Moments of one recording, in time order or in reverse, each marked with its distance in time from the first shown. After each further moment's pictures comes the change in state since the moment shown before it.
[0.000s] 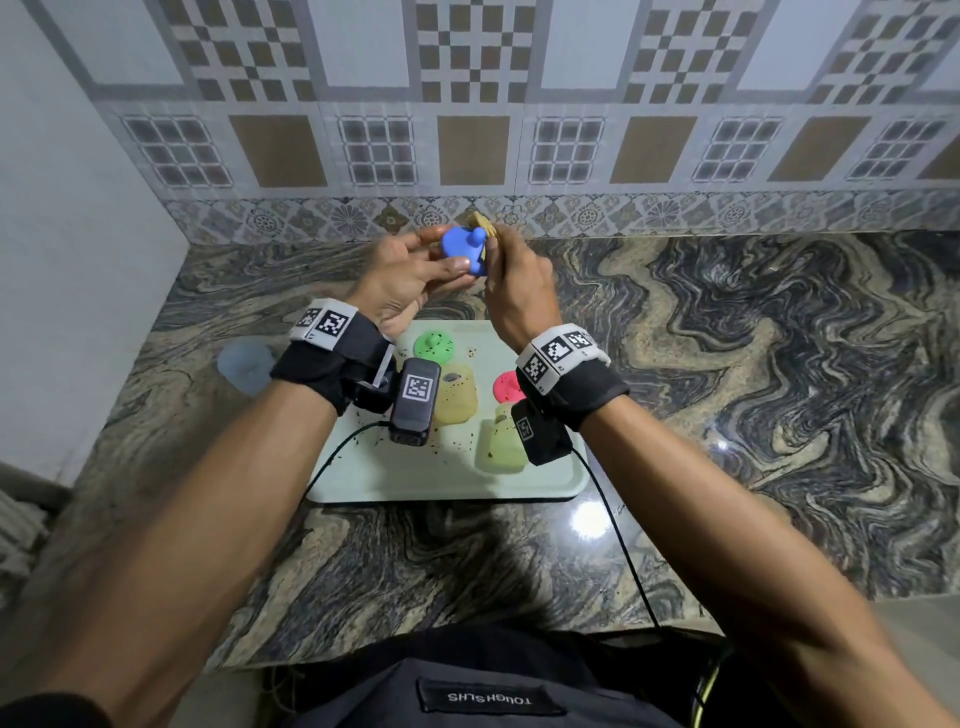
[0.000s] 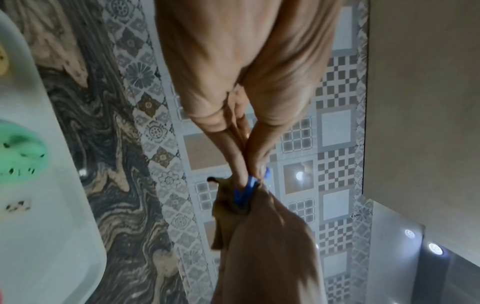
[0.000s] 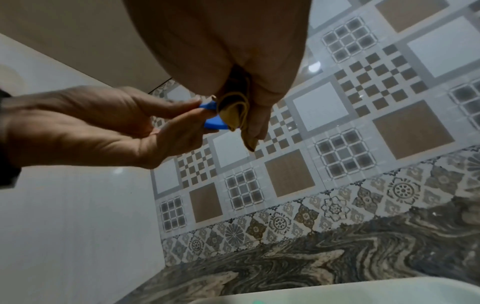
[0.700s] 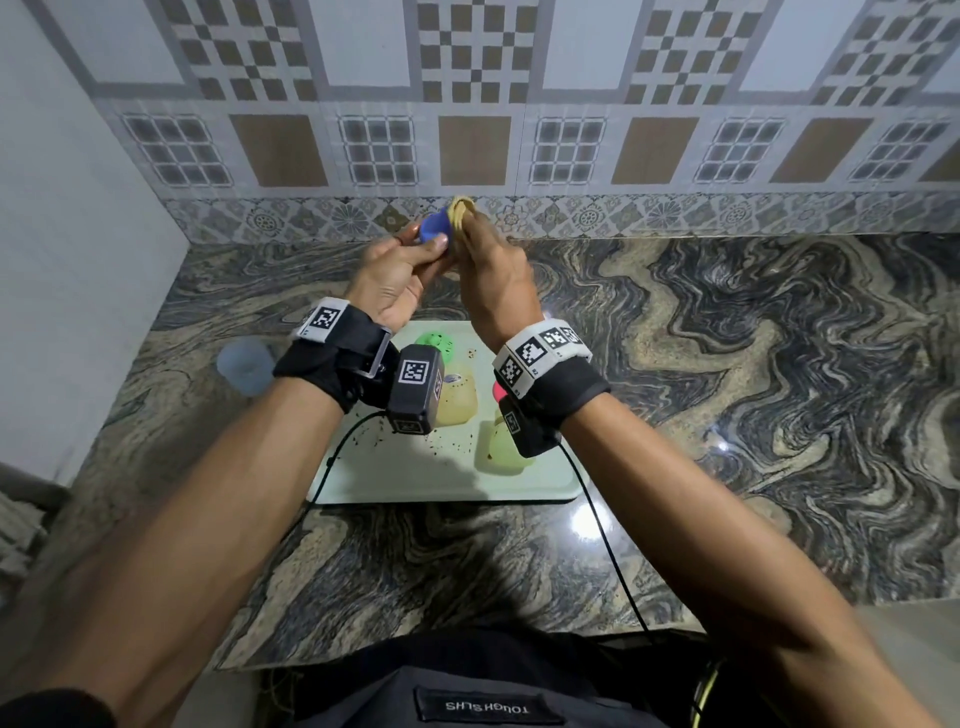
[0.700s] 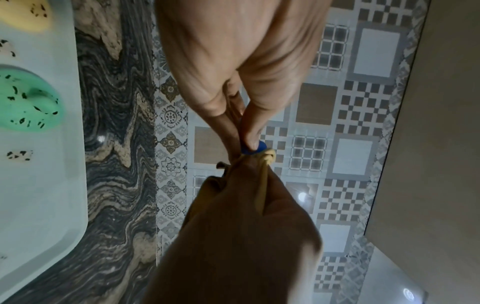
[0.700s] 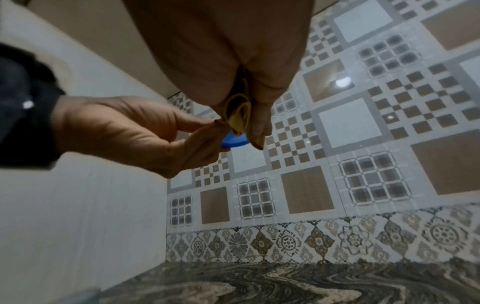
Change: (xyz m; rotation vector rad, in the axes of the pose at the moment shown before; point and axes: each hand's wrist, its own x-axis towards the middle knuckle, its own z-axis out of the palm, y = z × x) left_hand 0.015 -0.001 -0.009 -0.247 0.102 0.008; right_hand 0.007 -0.012 0.021 -0.093 -0.028 -0.183
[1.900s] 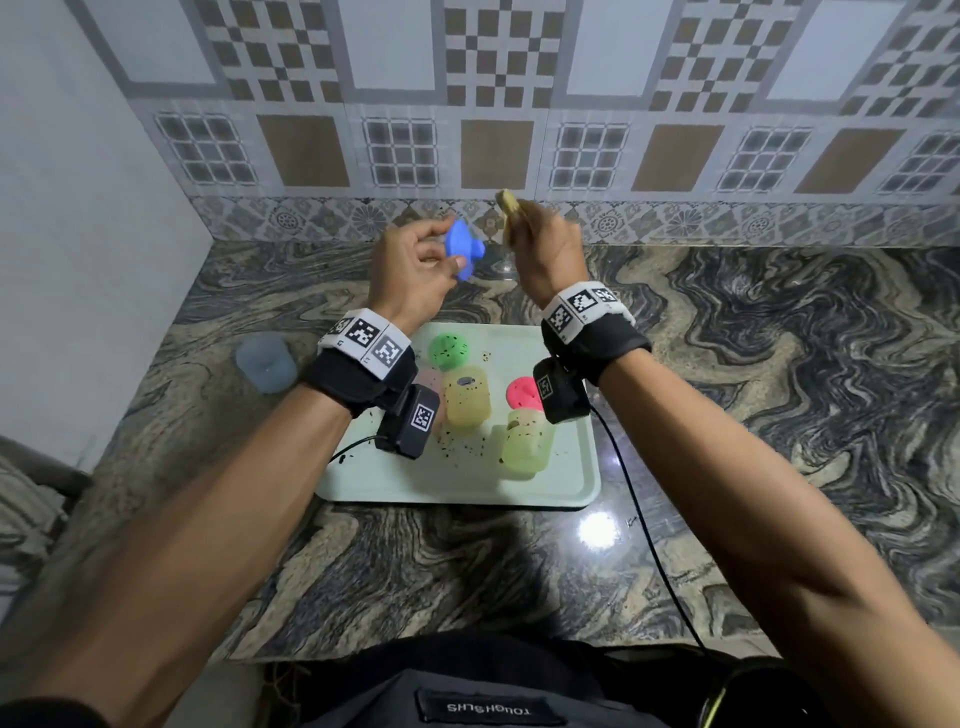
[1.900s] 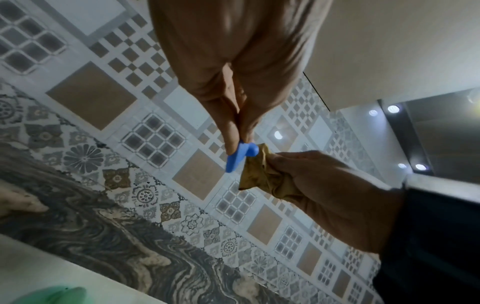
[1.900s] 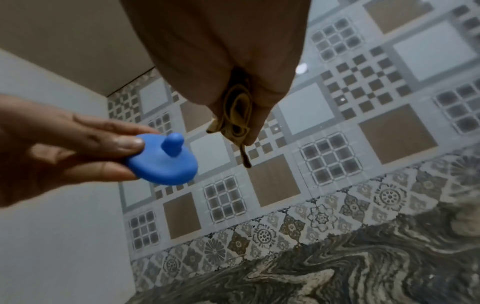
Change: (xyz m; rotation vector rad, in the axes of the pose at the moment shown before) left_hand -0.017 0.000 0.001 0.855 0.138 0.404; right_hand 0.046 0.039 -0.018 -0.092 -0.008 0.114
